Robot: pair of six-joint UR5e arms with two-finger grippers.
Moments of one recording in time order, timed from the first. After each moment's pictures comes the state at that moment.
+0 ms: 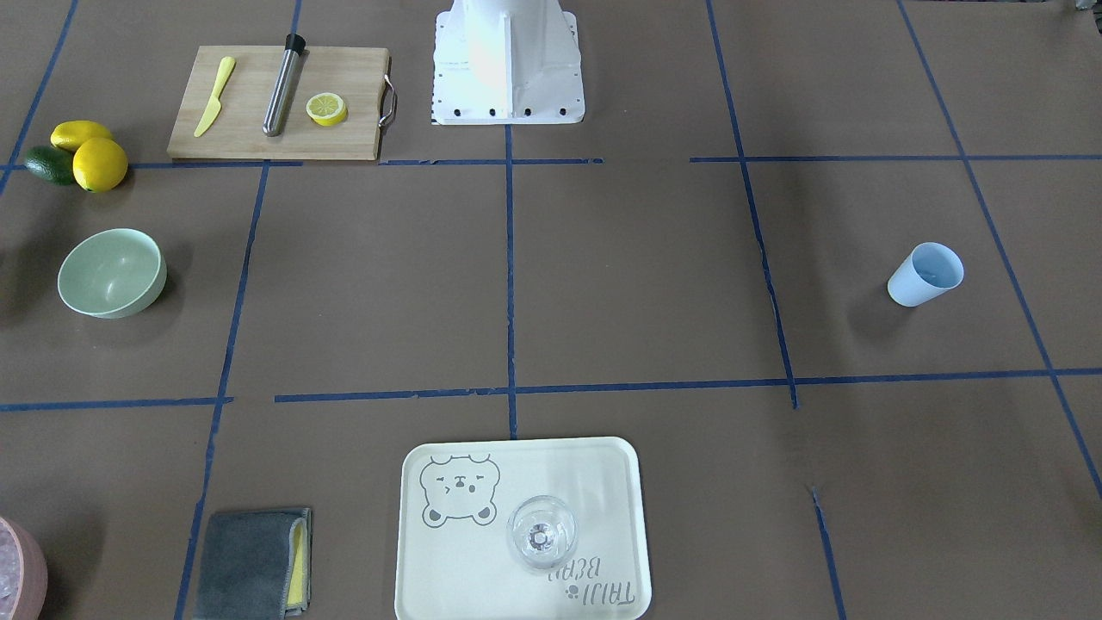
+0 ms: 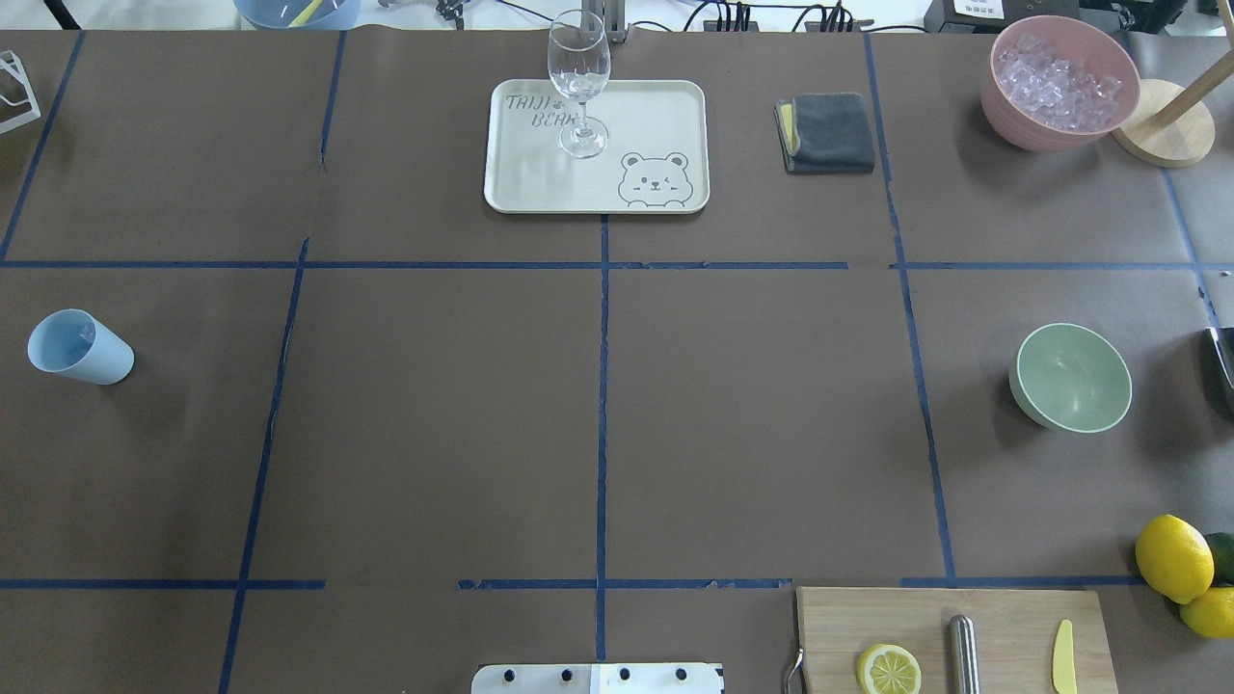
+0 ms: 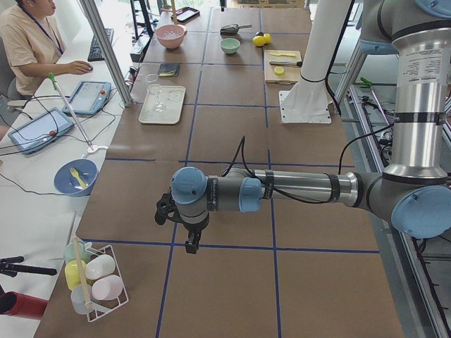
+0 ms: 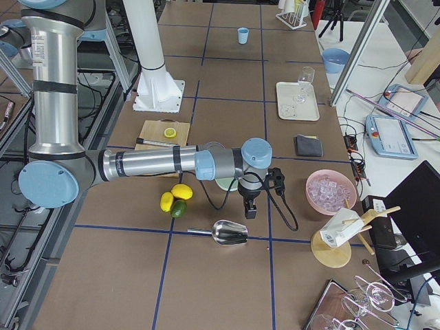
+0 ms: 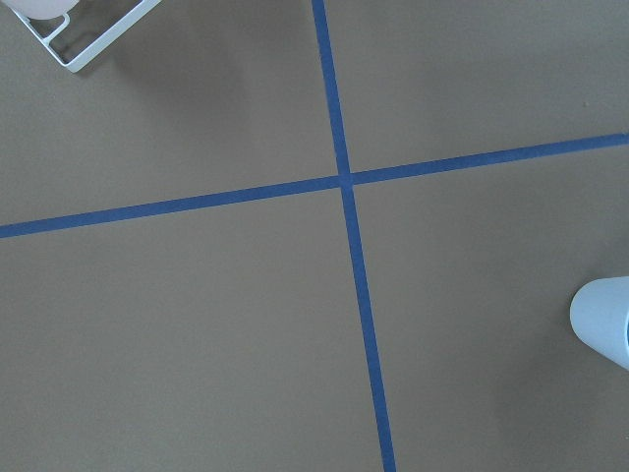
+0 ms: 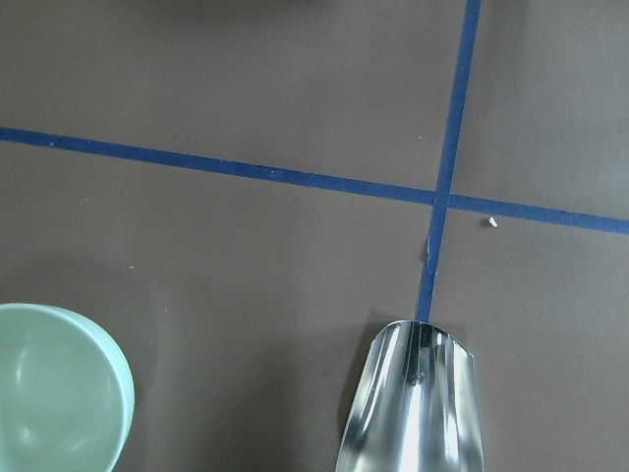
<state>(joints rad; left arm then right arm) -1.61 -1.53 -1.66 -1.54 -2.39 0.17 1.46 -1.61 1.73 -1.57 2.35 0.02</state>
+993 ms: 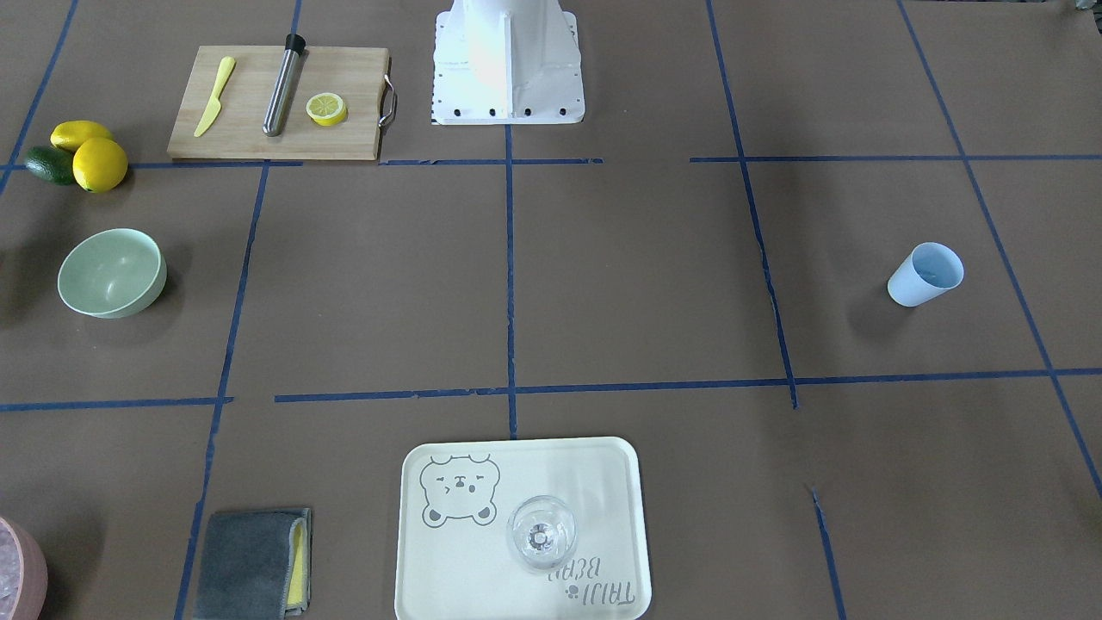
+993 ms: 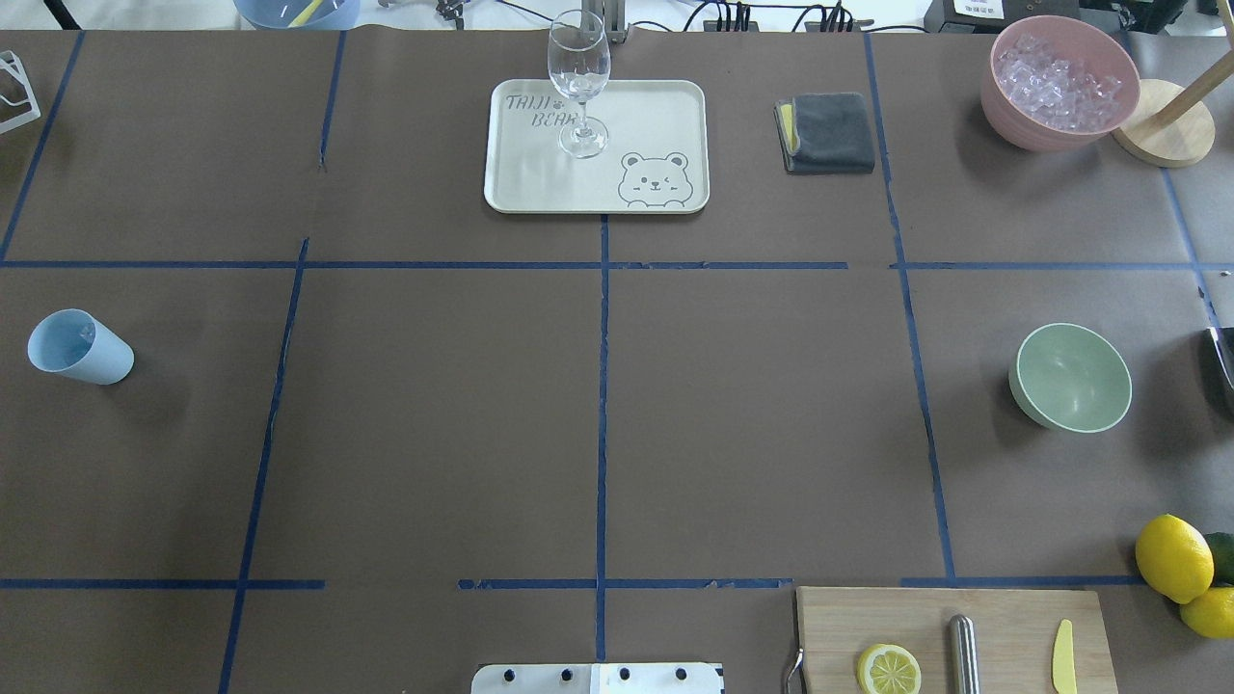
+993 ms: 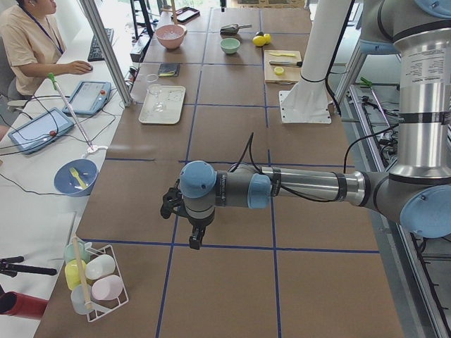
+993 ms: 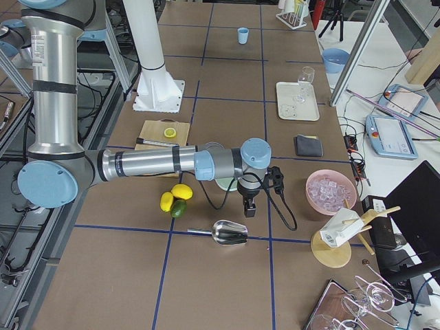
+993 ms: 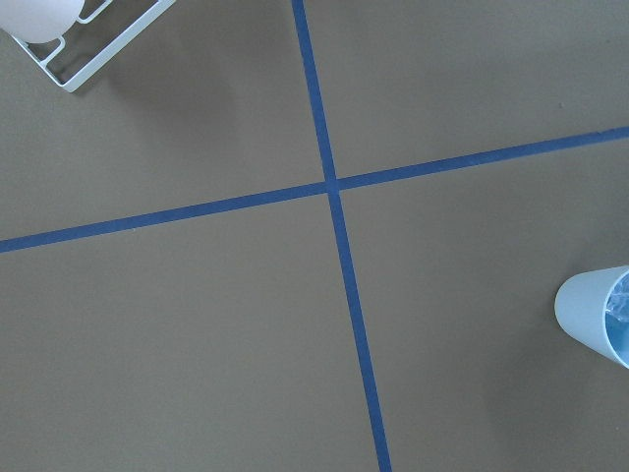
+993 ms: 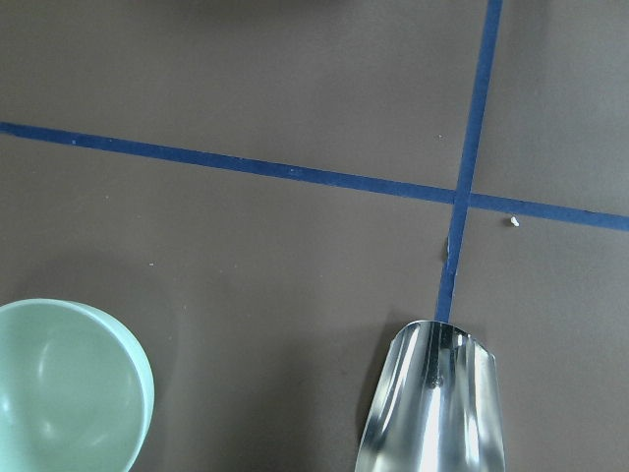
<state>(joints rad) -1.62 -1.48 -1.73 -1.56 -2.39 0.19 1.45 -1.62 1.74 -1.56 2.40 0.02</state>
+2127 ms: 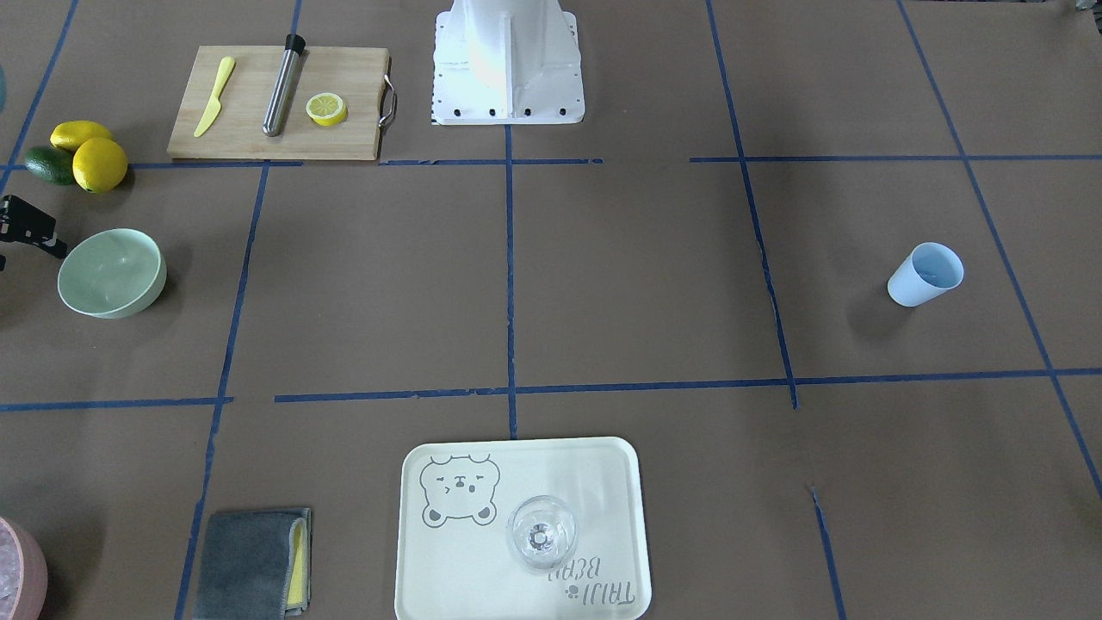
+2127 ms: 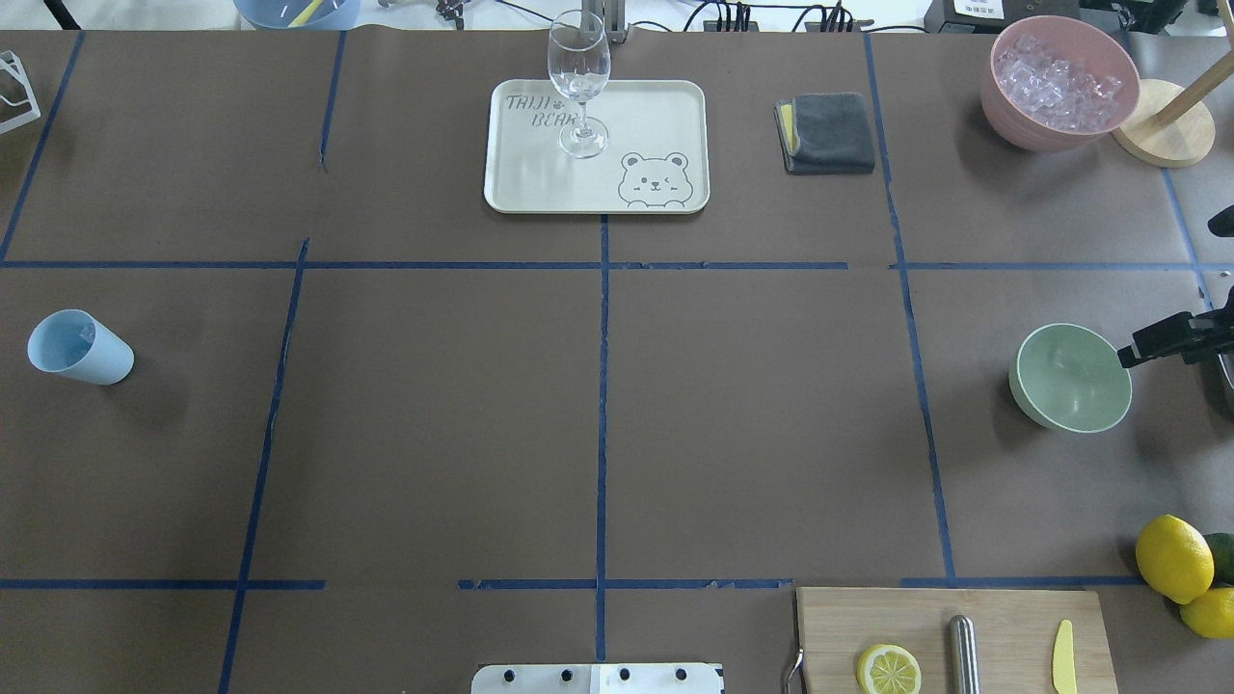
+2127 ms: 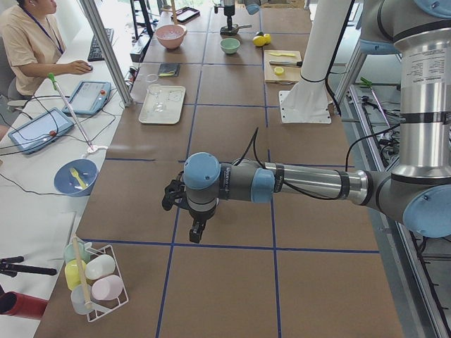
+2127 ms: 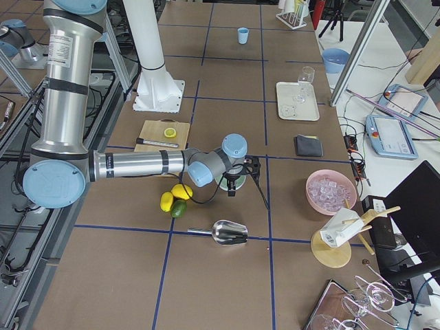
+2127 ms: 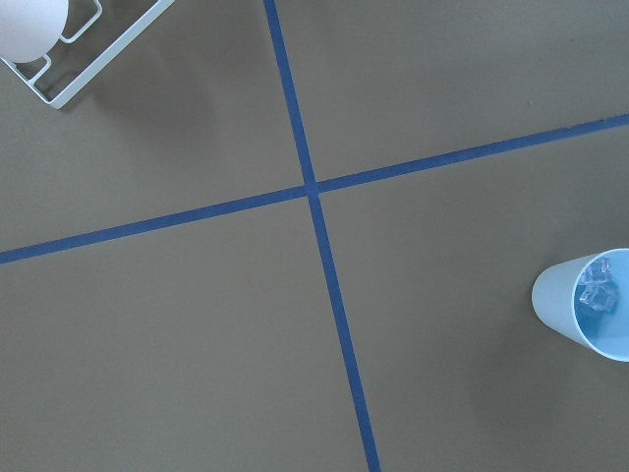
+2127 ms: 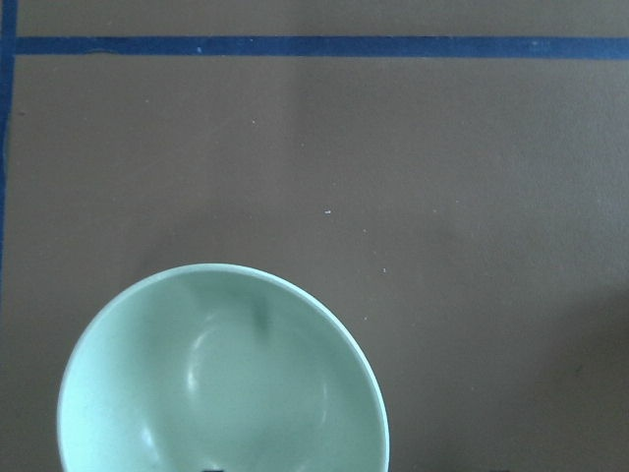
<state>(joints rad) -1.61 -1.47 -1.77 -1.56 -2.39 0.19 1.08 -1.72 1.72 -1.05 2.34 0.66</state>
